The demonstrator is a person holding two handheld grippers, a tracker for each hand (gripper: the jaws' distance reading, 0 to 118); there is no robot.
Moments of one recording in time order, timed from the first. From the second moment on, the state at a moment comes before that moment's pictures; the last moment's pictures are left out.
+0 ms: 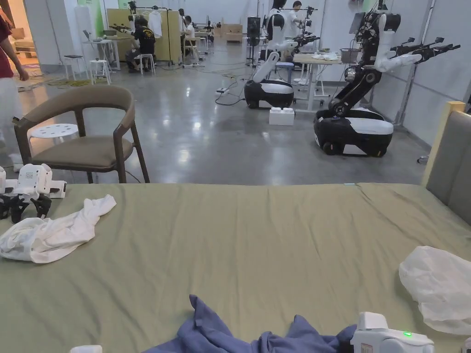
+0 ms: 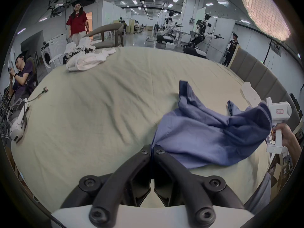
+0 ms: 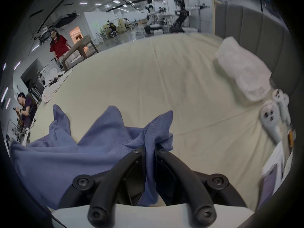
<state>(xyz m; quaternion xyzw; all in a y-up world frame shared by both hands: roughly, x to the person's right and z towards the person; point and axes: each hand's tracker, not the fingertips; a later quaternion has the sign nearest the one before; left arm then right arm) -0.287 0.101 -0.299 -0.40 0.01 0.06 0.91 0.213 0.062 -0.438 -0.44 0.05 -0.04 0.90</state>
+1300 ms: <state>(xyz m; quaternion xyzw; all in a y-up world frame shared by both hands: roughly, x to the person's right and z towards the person) -0.382 0.468 -0.397 -0.11 0.08 0.00 0.99 0.167 0.484 -0.460 -0.09 0.02 0.05 0.99</state>
